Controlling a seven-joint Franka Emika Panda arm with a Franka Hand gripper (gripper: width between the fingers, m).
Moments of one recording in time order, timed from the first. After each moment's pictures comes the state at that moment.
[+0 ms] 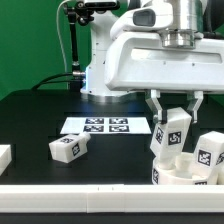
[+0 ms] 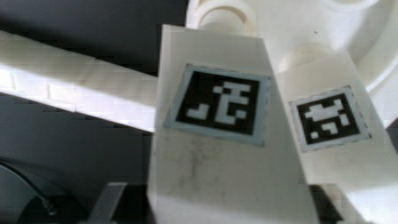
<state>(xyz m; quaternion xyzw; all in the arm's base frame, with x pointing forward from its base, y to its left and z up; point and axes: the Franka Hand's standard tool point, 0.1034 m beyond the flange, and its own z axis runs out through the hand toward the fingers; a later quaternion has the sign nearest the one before) 0.626 0.057 0.104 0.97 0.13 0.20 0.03</state>
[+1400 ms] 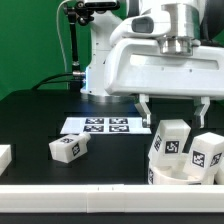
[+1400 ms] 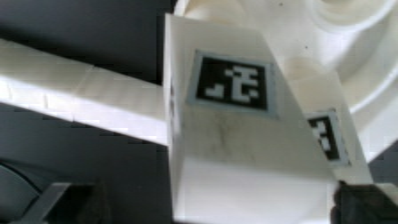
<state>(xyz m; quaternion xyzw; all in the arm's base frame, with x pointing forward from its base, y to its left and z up) 0.622 0.057 0.100 0.97 0.13 0.21 0.03</state>
